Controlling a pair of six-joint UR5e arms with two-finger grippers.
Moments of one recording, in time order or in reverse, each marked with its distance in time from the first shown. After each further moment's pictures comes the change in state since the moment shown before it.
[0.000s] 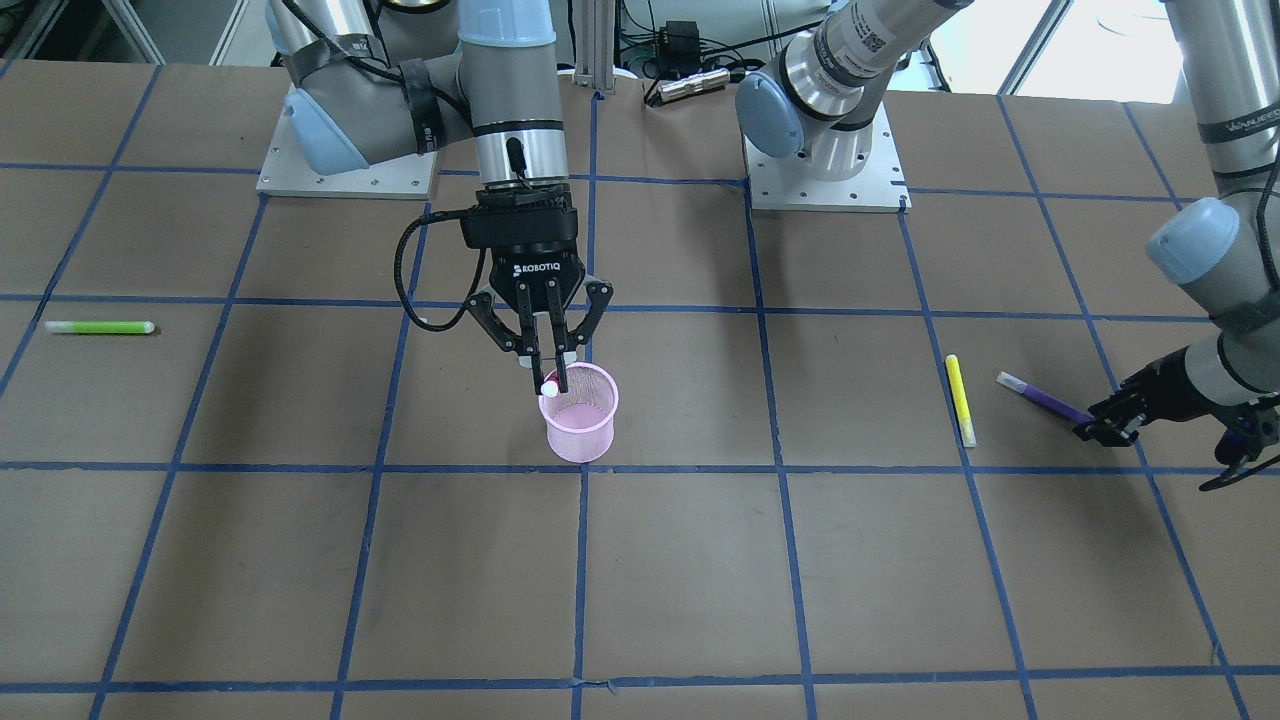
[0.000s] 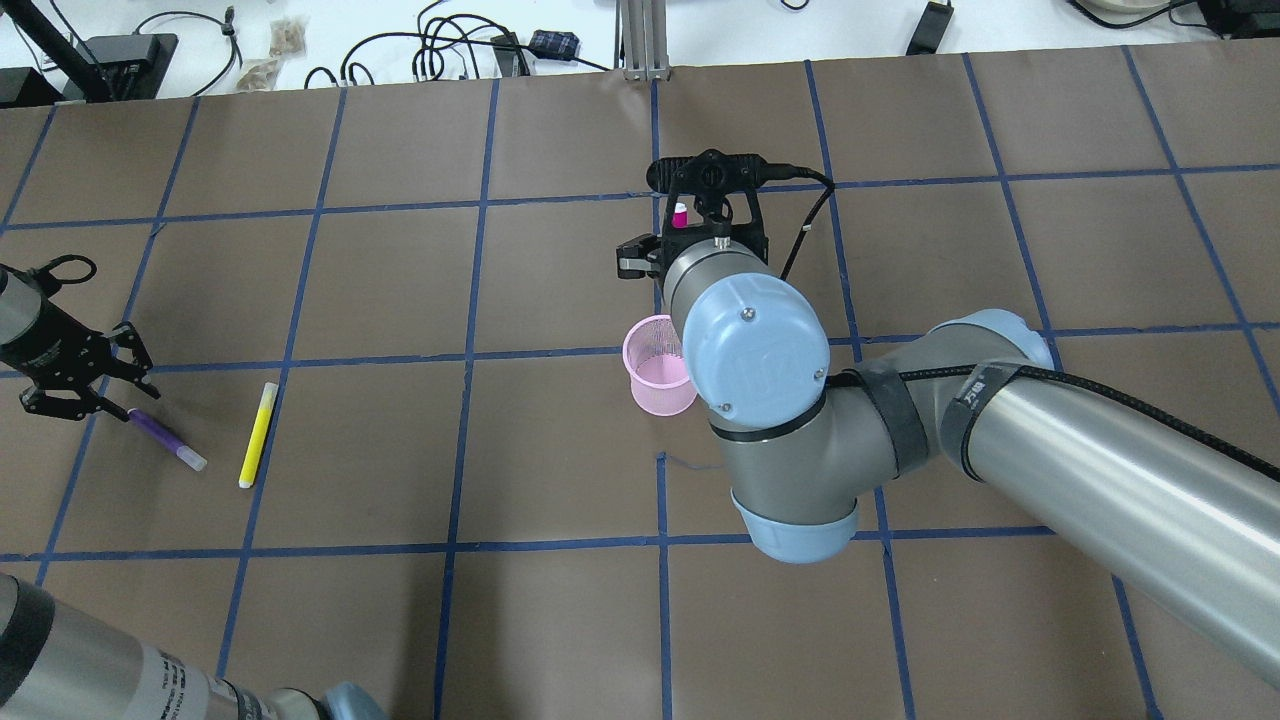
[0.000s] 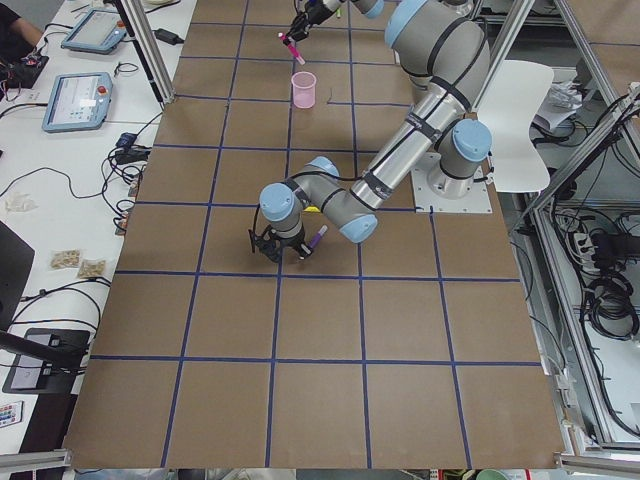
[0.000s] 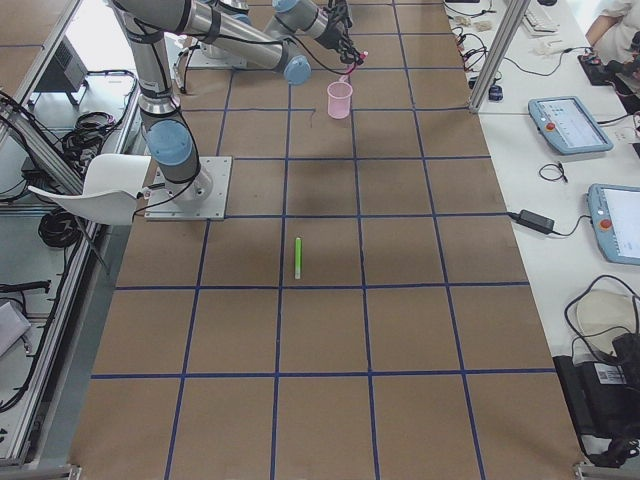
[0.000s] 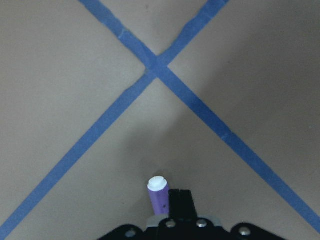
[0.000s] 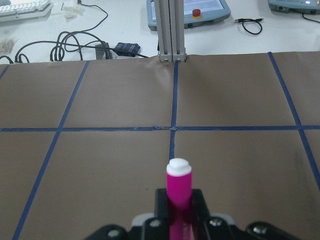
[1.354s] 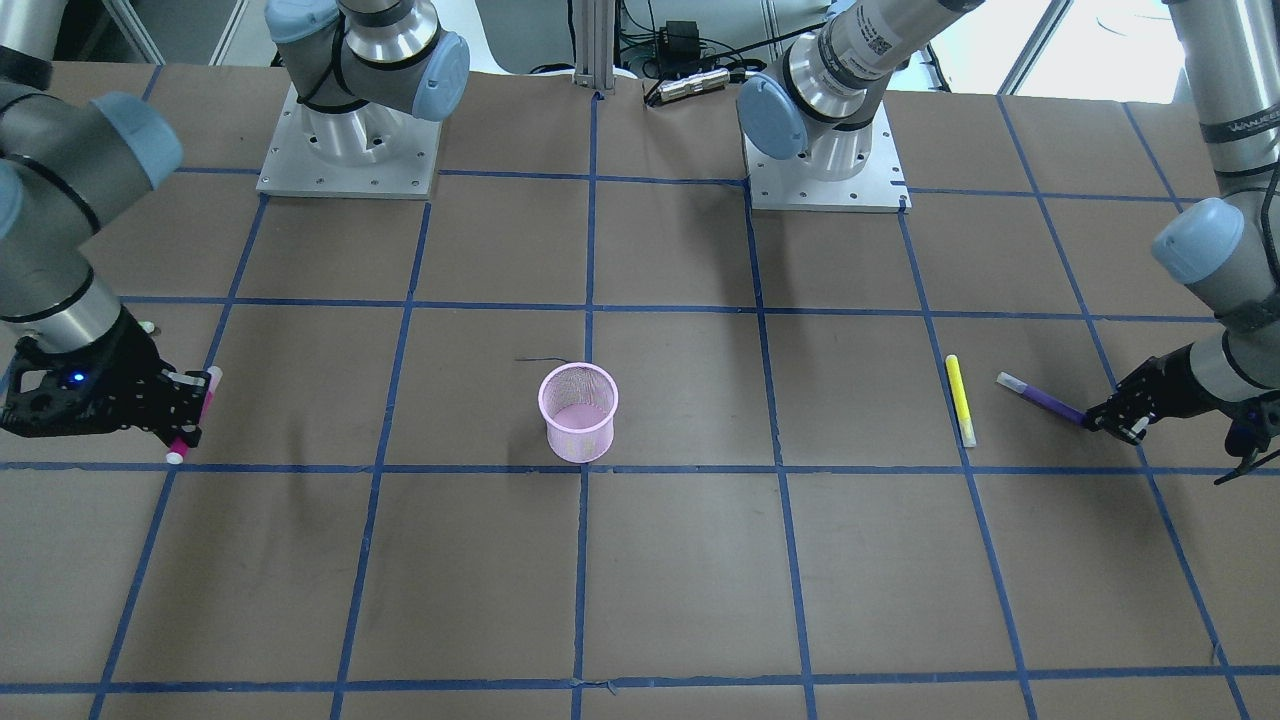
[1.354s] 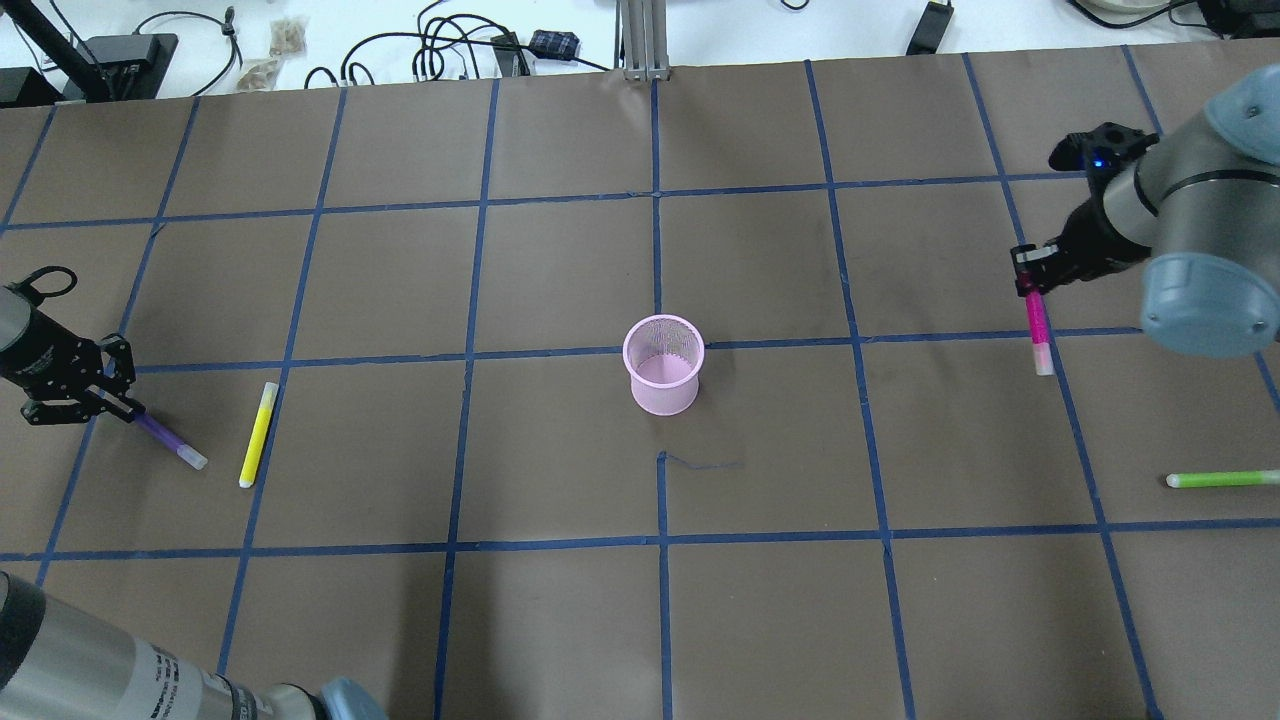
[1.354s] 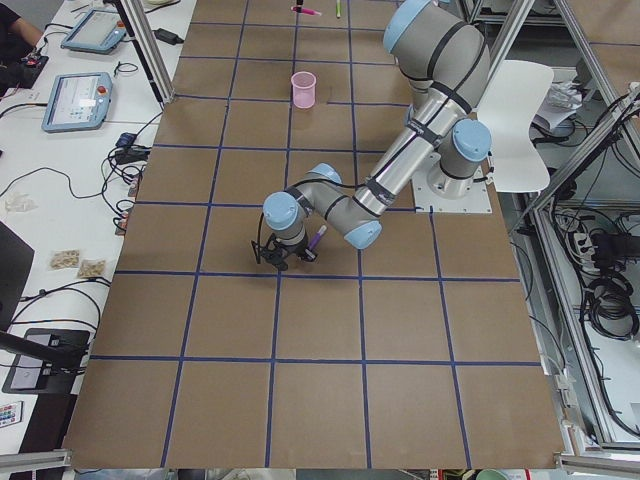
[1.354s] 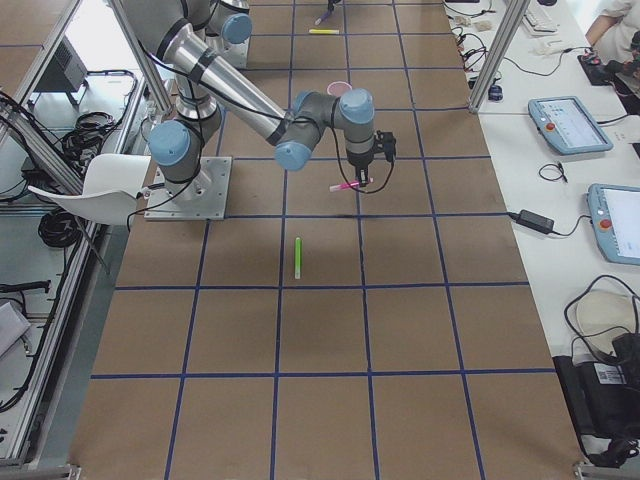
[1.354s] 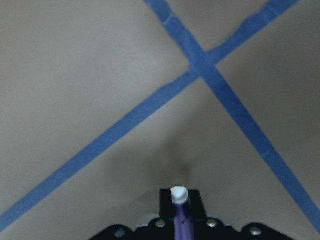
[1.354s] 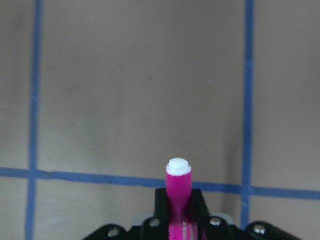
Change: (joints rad) left arm 0.025 -0.004 -0.003 0.008 -0.002 -0.093; right arm -0.750 -0.004 -0.078 0.689 0.341 -0.732
